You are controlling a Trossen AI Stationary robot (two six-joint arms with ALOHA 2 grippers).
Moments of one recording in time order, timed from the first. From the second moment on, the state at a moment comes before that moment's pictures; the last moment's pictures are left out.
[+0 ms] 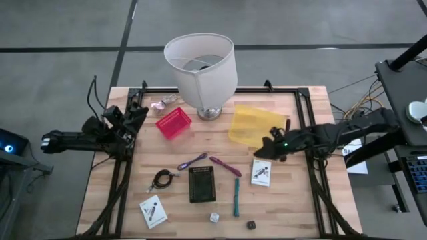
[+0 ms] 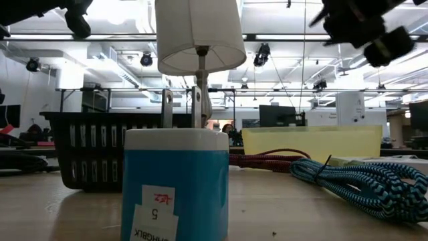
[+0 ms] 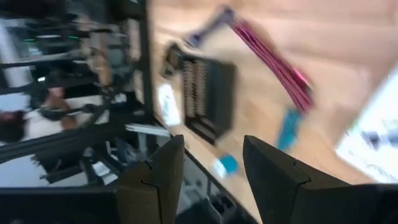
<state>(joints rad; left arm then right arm) 0.01 0.31 0.22 0.67 -0.22 -0.36 0.24 0.94 0.68 -0.31 0.07 1.71</state>
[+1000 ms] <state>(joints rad) 0.01 0.30 0.19 0.67 -0.22 -0.35 0.43 1.35 0.68 -0.67 0.05 2.11</state>
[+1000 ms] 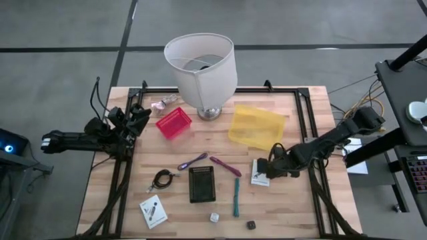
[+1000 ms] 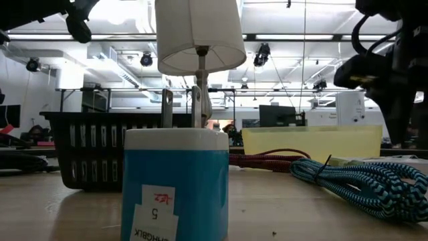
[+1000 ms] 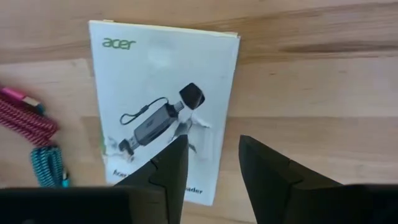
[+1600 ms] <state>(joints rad) 0.01 0.30 0.19 0.67 -0.22 -0.35 0.43 1.44 0.68 -0.62 0.05 2.11</state>
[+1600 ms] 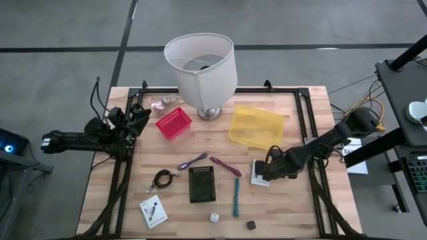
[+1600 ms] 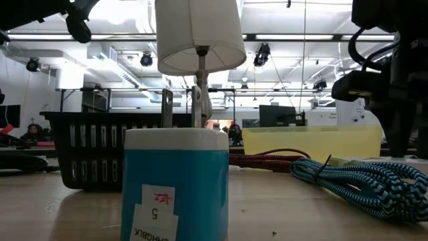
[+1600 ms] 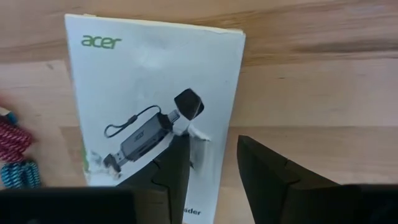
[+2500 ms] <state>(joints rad) 0.01 0.30 0.19 0.67 -0.22 -0.35 0.42 1.49 0.68 -0.59 0.04 2.11</state>
